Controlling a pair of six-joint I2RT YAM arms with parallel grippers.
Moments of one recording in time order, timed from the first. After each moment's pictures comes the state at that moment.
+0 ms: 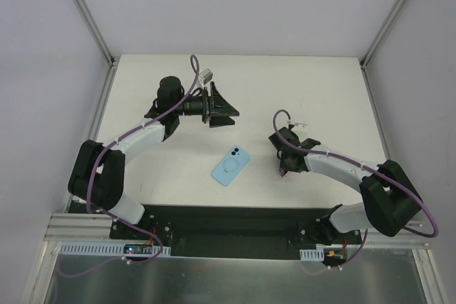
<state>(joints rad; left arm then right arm) -0.39 1.53 0.94 0.44 1.07 -1.26 0.68 1.41 0.71 -0.59 0.44 0.76</state>
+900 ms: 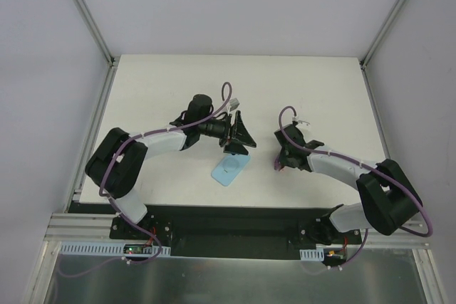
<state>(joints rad) -0.59 1.67 0.90 0.35 1.03 -1.15 0.61 1.42 0.64 -0.35 0.35 0.80</state>
